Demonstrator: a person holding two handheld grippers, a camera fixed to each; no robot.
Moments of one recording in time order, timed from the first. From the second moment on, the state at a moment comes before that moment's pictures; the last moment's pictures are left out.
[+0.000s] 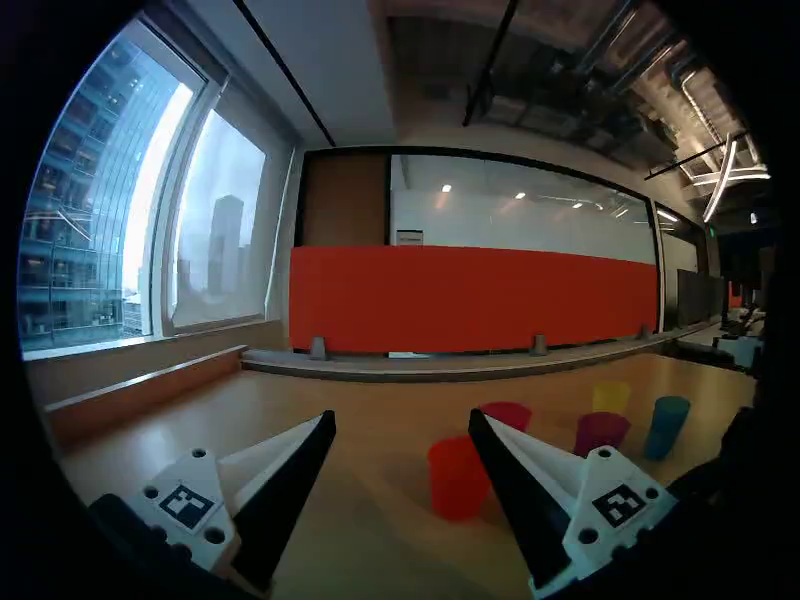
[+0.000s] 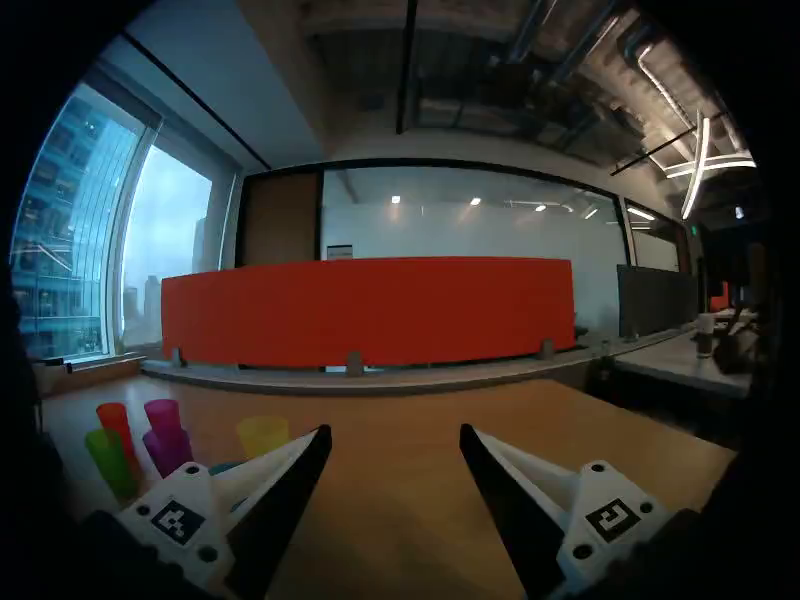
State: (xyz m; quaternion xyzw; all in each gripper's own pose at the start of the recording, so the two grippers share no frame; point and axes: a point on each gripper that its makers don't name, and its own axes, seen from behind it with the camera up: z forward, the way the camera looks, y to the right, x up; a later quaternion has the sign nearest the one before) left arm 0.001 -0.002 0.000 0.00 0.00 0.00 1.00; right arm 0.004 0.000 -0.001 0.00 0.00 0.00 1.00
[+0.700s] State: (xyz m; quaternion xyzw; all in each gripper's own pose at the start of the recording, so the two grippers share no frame) left arm 0.105 -0.018 0.017 0.01 -0.01 0.01 1.00; right arm 0.097 -0.006 0.007 0.03 -0.04 -0.03 1.00
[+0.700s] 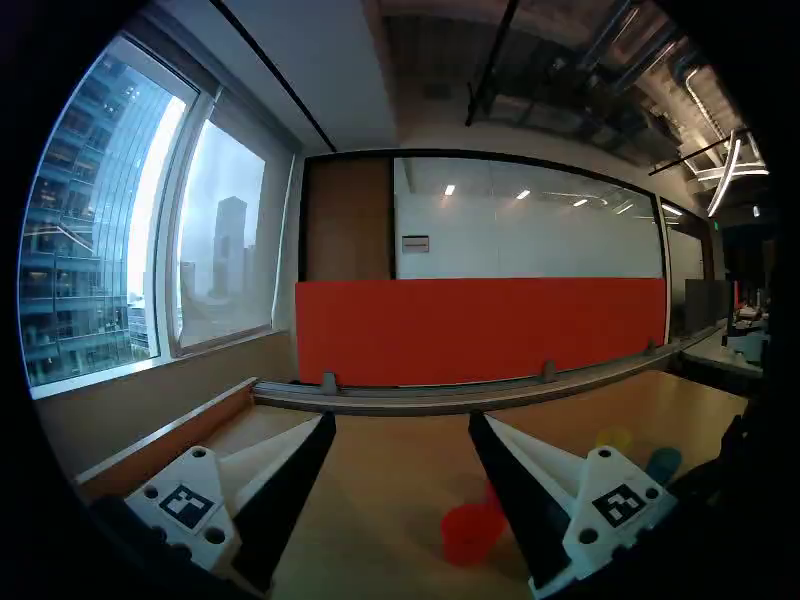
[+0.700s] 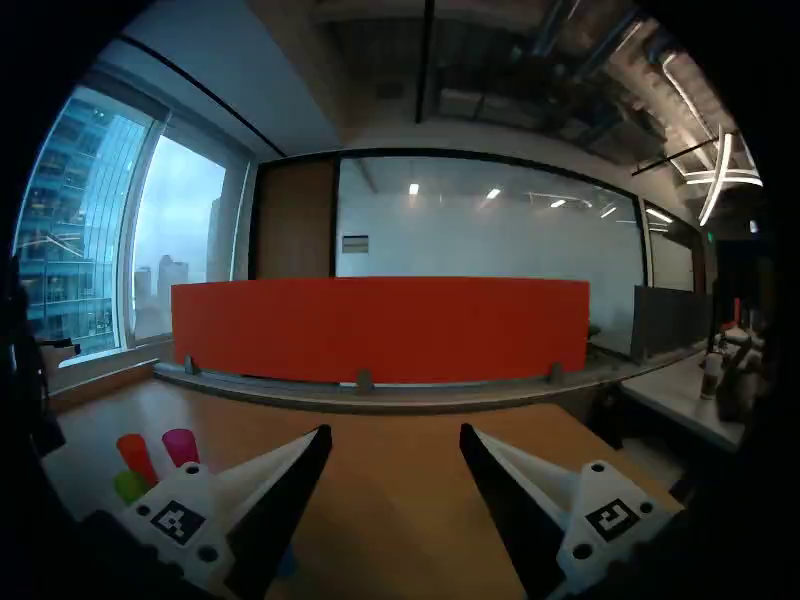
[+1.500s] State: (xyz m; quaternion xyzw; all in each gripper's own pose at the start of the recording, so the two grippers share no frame) left arm 0.189 0.014 0.029 -0.07 -0.02 0.03 1.00; right arm 0.166 -0.028 0.010 0.09 -0.06 -0.01 0.99
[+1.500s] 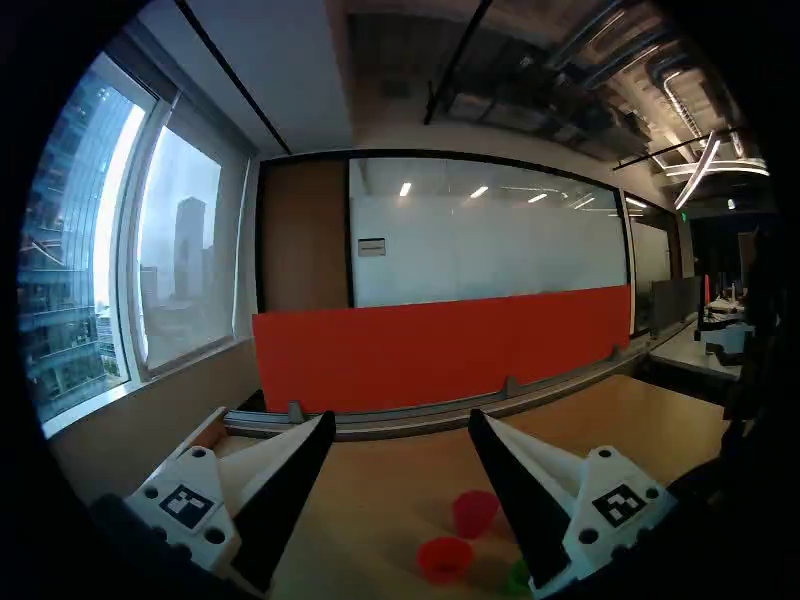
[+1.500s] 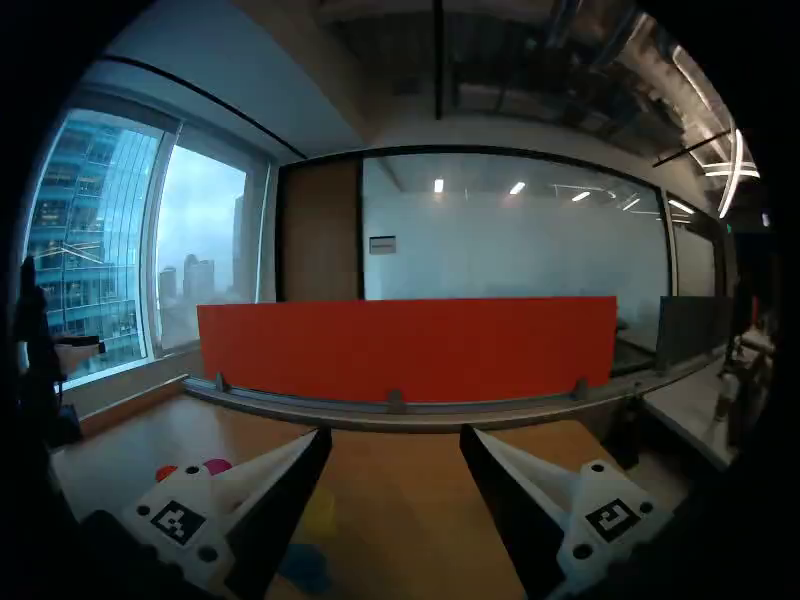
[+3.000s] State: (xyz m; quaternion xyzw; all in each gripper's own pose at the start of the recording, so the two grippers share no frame) left arm 0.128 0.119 -0.019 -0.35 -0.11 0.05 0.93; right arm 0.136 -0.107 -0.041 0.33 -0.12 -0.10 0.93
